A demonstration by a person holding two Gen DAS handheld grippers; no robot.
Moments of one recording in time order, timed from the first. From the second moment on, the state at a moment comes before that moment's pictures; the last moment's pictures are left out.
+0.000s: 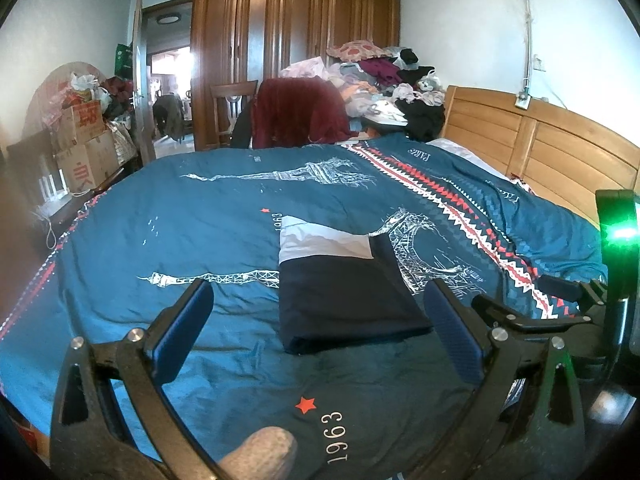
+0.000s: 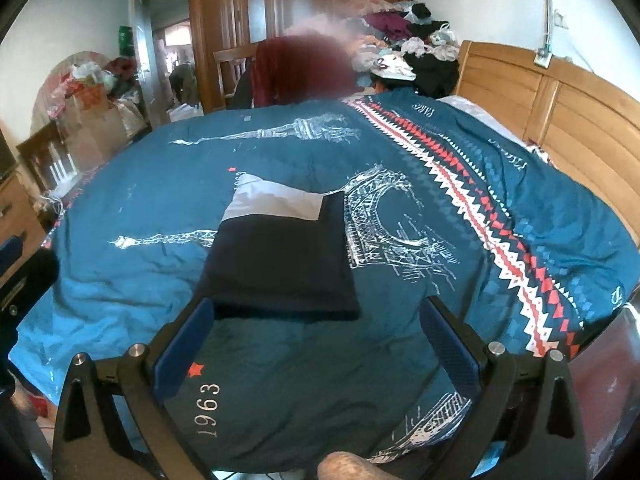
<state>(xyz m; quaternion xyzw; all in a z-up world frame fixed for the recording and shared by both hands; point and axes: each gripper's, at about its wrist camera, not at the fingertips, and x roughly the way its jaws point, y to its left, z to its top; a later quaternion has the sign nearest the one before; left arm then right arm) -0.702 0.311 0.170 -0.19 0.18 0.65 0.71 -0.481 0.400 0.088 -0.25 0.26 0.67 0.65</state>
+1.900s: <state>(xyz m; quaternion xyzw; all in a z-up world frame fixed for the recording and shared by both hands) -0.702 0.315 0.155 -0.19 0.19 0.65 0.71 -0.475 0.421 0.080 -0.24 0.28 0.68 0.63</state>
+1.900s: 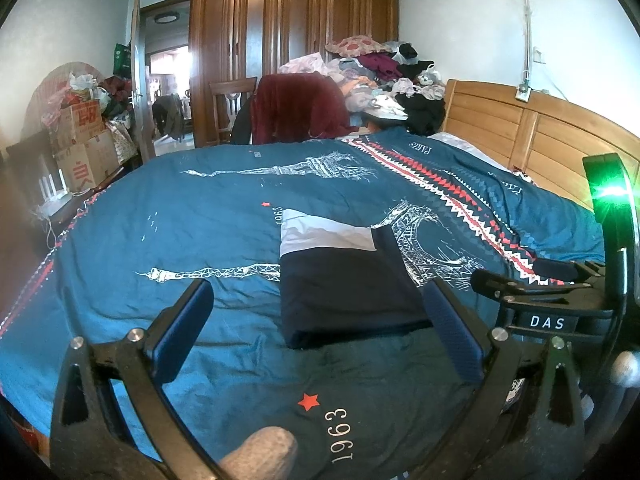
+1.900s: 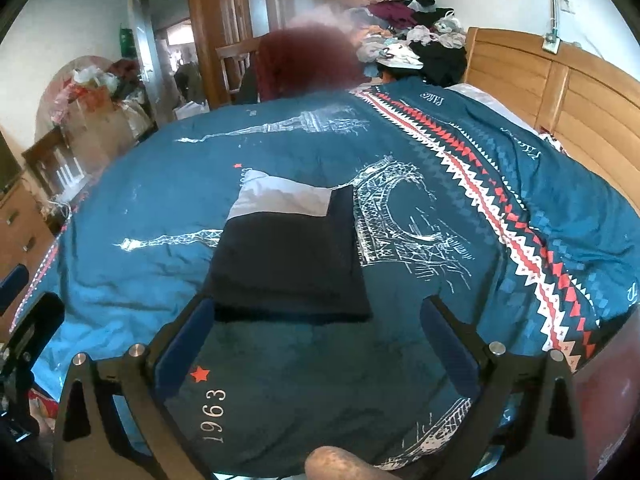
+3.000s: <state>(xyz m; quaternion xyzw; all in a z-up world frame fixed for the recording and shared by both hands) -0.693 0.312 0.157 -0.18 0.20 0.65 0.71 -0.476 0.427 0.075 -0.25 0.29 0.67 0.63</state>
